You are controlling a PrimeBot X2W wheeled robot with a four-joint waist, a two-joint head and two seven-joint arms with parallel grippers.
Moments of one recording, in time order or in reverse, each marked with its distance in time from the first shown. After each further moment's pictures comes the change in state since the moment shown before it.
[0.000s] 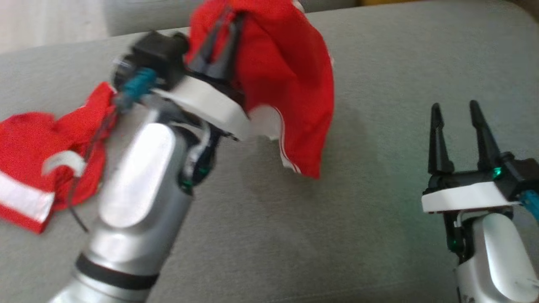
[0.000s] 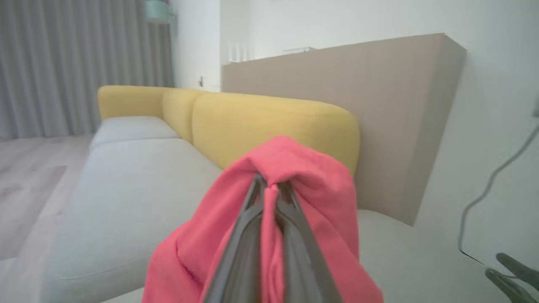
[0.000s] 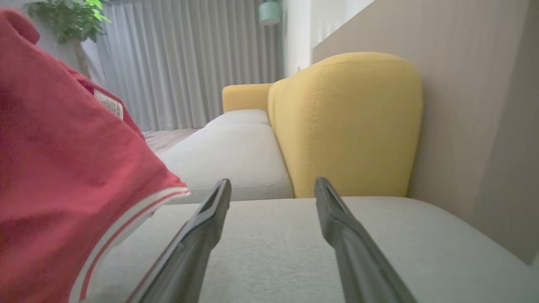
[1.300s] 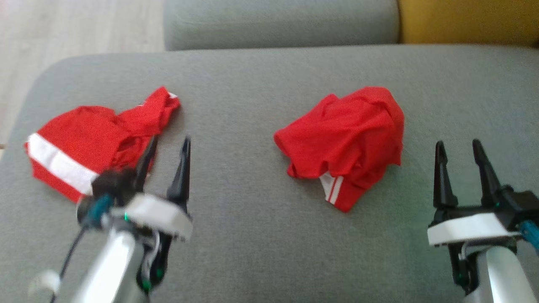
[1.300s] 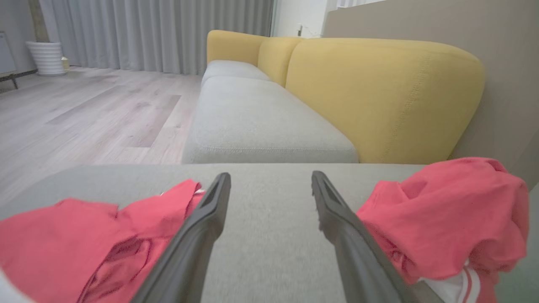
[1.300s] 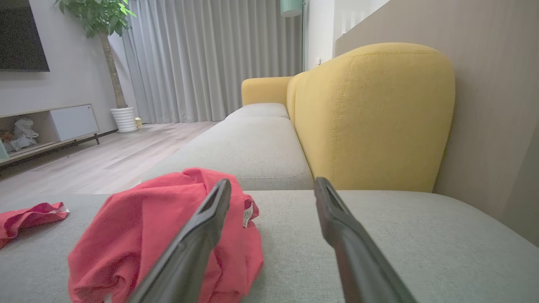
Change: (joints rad) left arm 0.367 0.161 0.027 0.098 -0.104 0.046 -0.208; right arm 0.111 0.001 -0.039 0.009 -0.012 0.000 0.002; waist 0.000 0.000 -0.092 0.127
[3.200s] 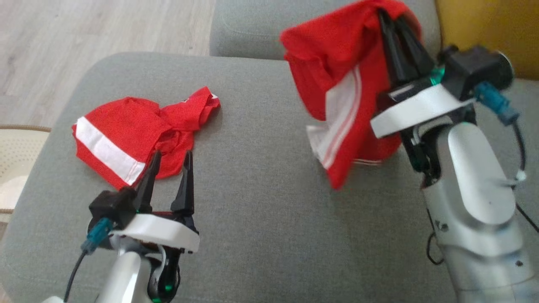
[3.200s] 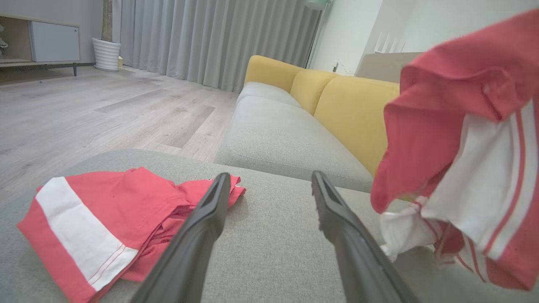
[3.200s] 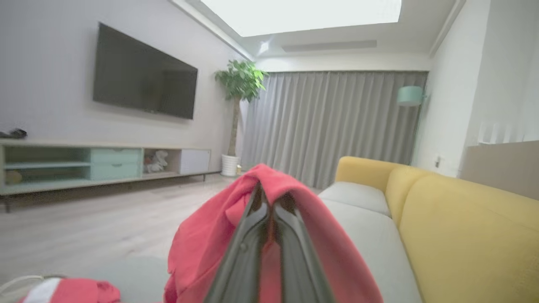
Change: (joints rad) left arm 0.159 -0.196 0.243 -0.045 0.146 -0.135 0.000; right arm -0.470 -0.012 0.288 -0.002 0.005 0.000 0.217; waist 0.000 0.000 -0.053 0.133
